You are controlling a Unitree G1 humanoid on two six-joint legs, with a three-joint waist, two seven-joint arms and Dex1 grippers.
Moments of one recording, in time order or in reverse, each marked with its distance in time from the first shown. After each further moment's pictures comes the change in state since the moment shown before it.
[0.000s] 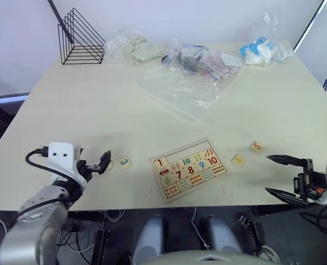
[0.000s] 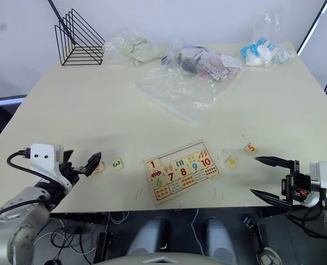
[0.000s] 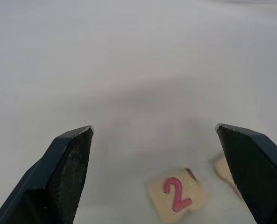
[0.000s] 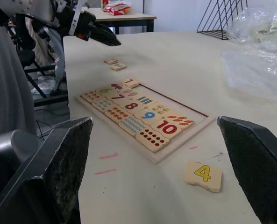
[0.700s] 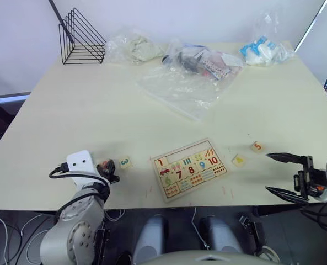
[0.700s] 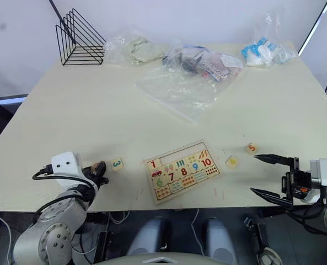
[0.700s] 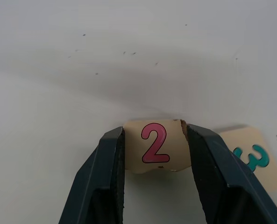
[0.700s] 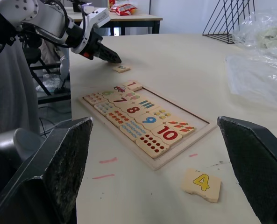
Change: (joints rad) left arm -0.100 -0.455 -0.125 -0.202 0.075 0.341 0.625; right arm -0.031 -0.022 0.002 0.008 0.000 0.010 0.026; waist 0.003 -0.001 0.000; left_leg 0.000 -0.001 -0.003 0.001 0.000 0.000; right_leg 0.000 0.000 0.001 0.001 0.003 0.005
